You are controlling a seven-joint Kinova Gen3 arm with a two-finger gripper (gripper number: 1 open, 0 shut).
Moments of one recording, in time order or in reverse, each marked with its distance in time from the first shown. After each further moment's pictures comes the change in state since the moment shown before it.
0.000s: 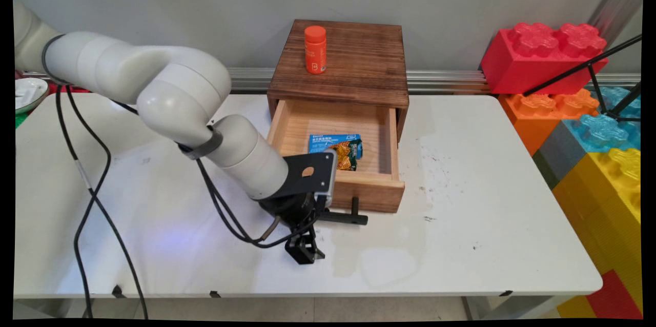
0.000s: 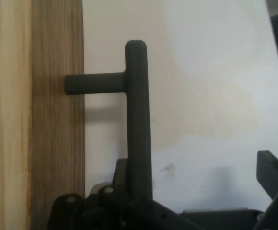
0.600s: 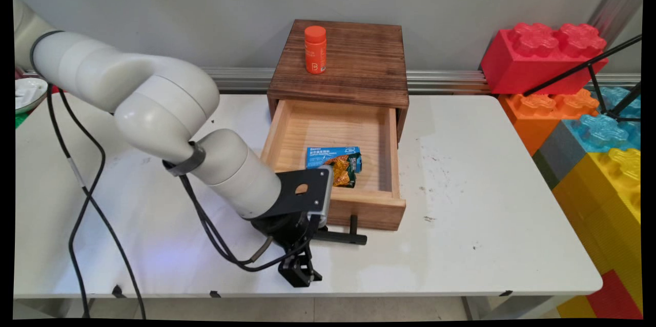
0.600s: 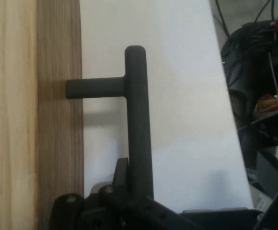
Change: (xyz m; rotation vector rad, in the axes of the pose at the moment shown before) arm 0.000 0.031 -0.007 -0.036 0.020 -0.001
